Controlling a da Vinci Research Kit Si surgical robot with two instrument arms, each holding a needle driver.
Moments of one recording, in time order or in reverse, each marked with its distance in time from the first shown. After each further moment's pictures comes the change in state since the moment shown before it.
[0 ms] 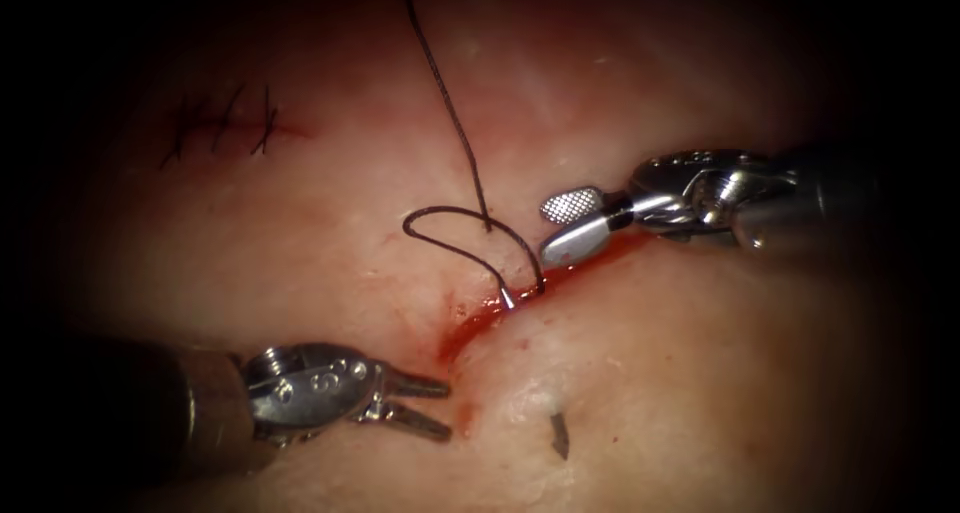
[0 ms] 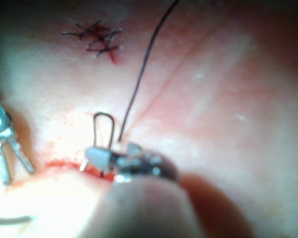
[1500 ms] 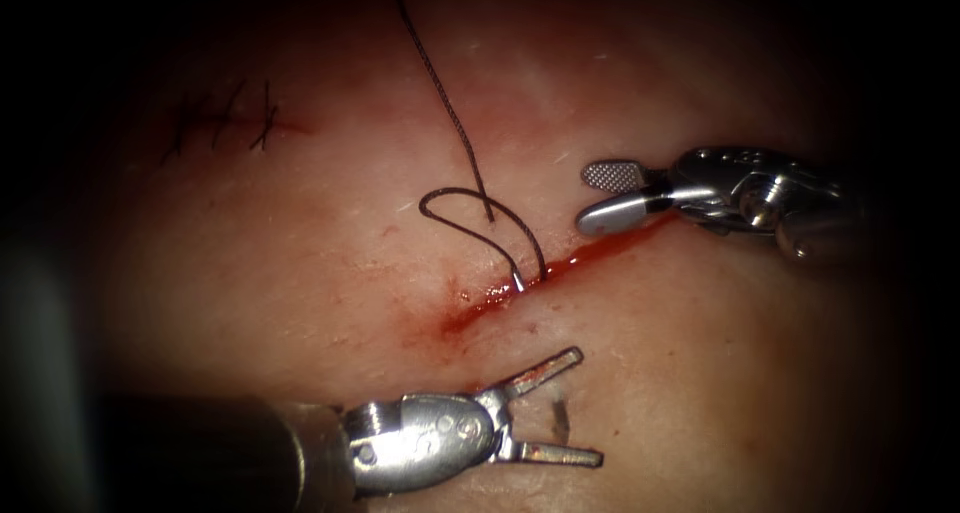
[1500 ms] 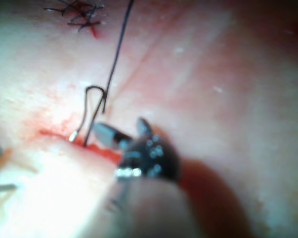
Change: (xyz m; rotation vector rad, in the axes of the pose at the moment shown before) right arm -0.002 0.001 -0.001 -0.021 0.099 -0.083; left arm 0.007 0.004 0.006 0.153 0.402 0.424
